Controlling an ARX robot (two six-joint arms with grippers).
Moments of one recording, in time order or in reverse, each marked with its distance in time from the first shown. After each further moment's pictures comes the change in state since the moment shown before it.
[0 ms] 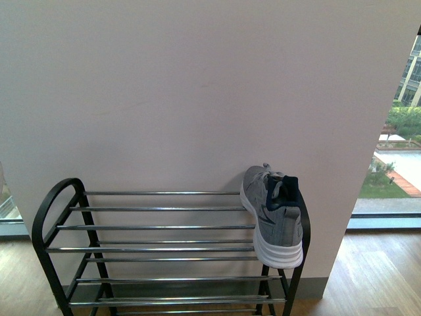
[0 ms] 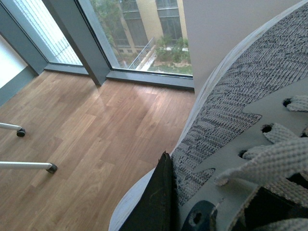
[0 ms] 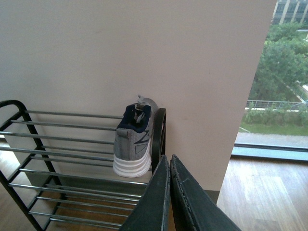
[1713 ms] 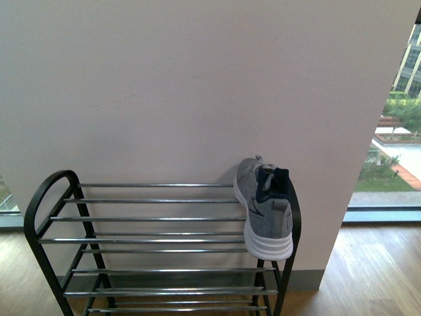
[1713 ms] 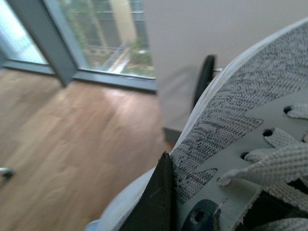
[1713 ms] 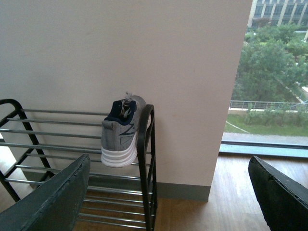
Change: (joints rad) left arm -0.002 0.066 0.008 0.118 0.159 -0.052; right arm 0.000 -0.395 0.000 -0.399 0.004 -0.002
